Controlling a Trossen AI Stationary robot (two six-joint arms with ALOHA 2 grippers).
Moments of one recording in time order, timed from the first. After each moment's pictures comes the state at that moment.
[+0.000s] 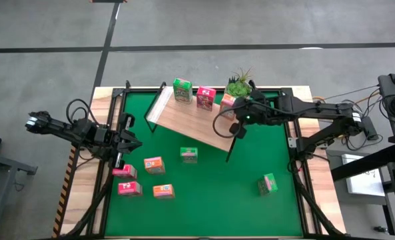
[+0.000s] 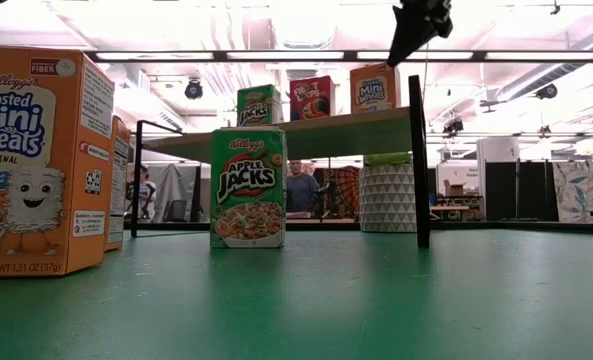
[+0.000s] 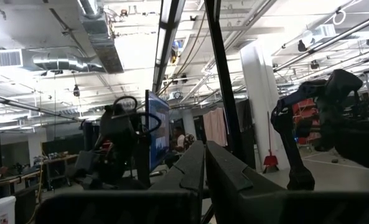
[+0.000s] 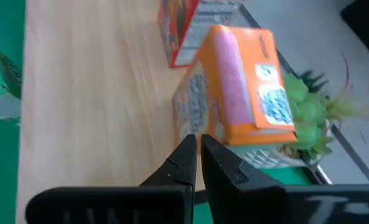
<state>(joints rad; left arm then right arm) -0.29 0.54 0.41 0.59 -0.04 0.19 -0.06 1.38 1.46 -1.04 0.45 0.27</state>
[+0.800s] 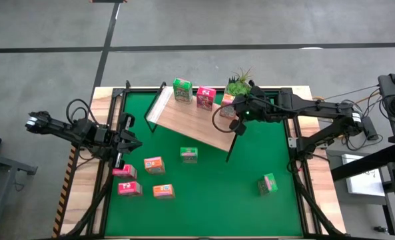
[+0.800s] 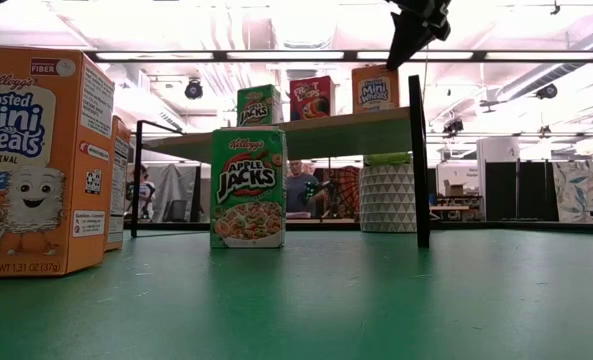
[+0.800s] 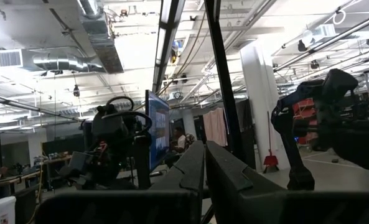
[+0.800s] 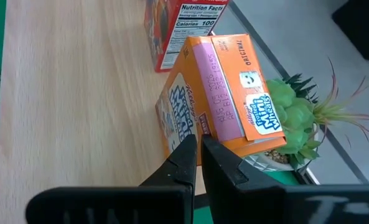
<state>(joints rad) -0.29 0.54 0.41 0.59 -0.04 0.19 -0.11 1.38 1.46 -1.03 0.44 0.23</state>
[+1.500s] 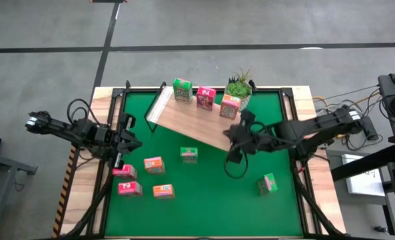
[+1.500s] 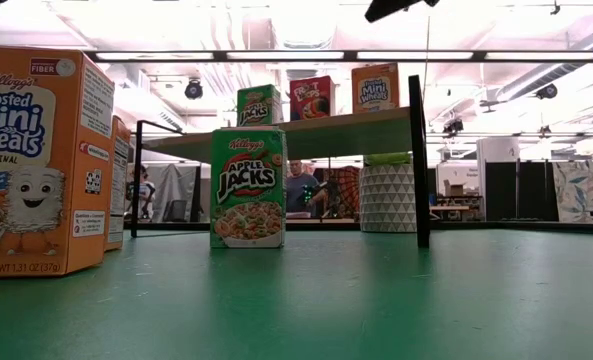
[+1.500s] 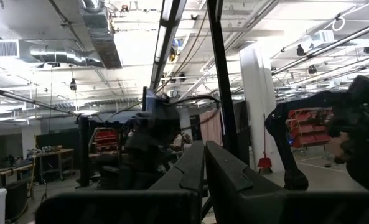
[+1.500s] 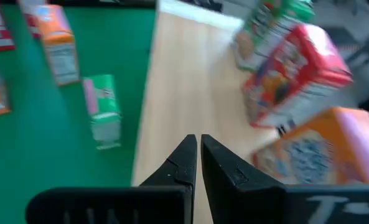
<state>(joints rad) -0.29 0.54 0.41 0.58 -0.04 0.14 0.26 1.38 1.35 -0.73 0.61 0.20</state>
